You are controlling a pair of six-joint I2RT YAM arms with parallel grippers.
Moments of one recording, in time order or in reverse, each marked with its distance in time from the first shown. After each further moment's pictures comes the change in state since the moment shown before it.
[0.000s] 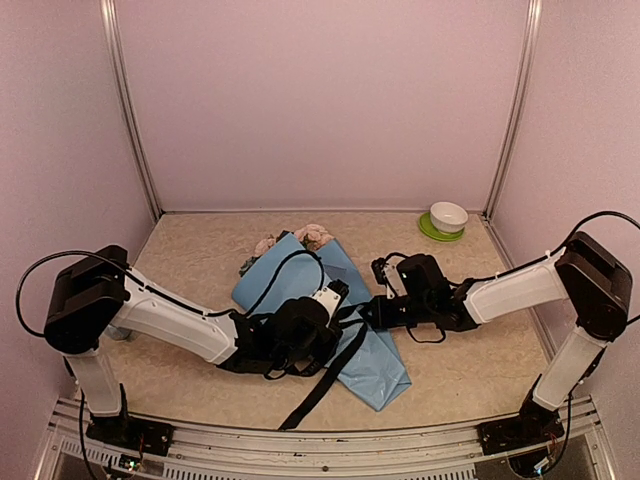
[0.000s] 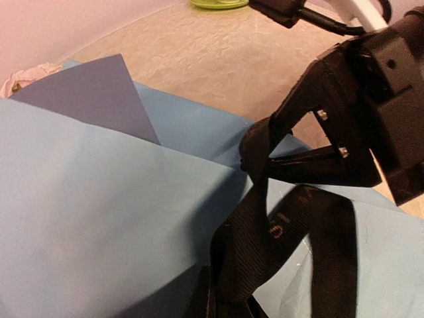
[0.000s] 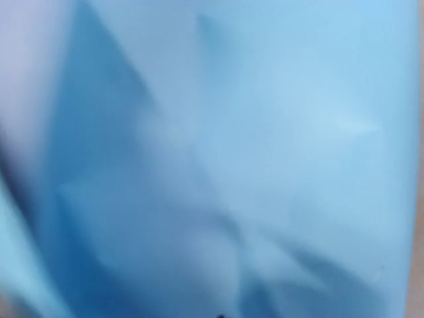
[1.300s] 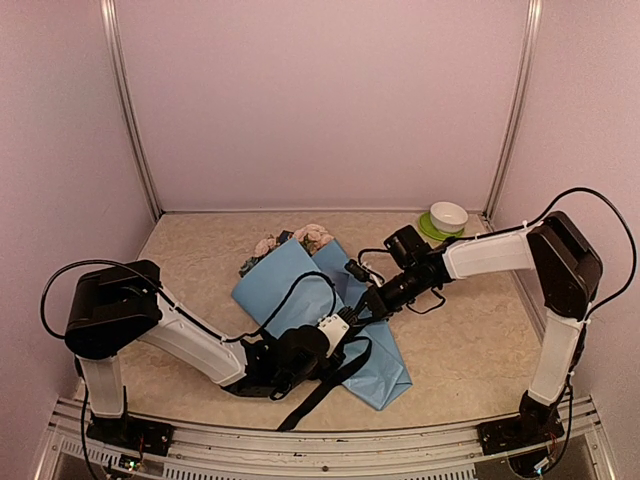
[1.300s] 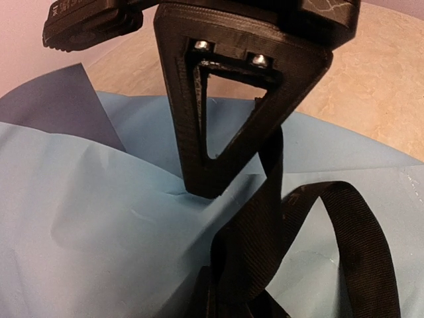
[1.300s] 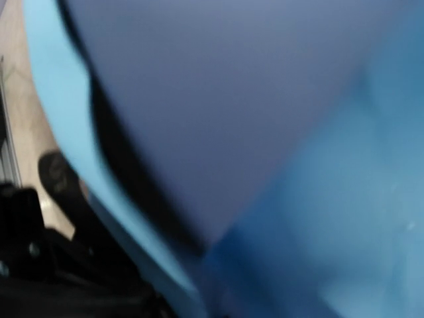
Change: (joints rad) left arm -0.062 0.114 -0.081 0.265 -0.073 0.211; right arm -0.134 0.211 0.395 -0.550 -0.576 -0.406
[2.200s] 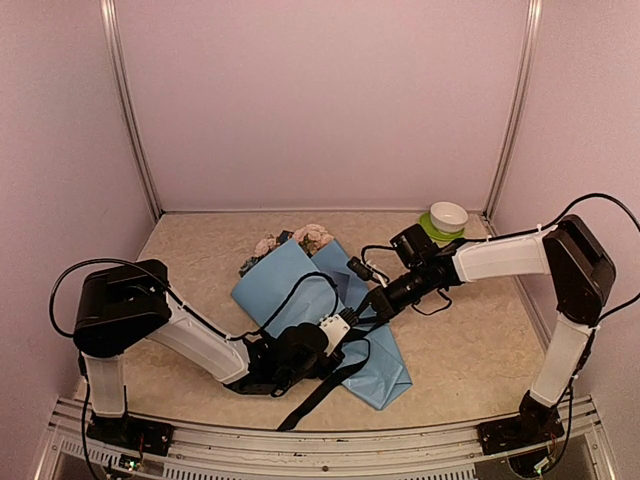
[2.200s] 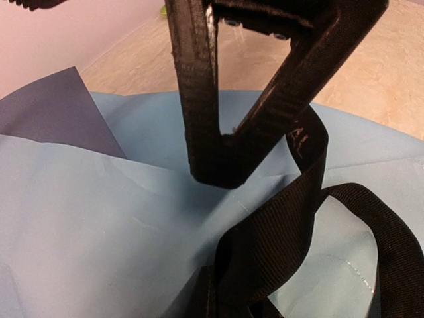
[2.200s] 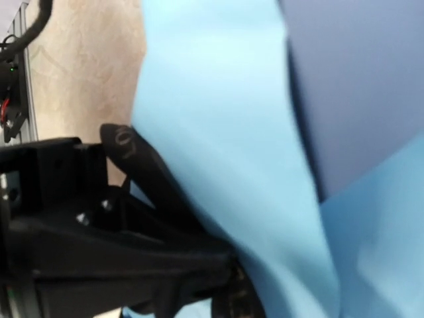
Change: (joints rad) left arm 0.028 0.035 0.000 0.039 0.034 0.062; right arm 0.006 -0.084 -0.068 0.021 -0.035 -0.072
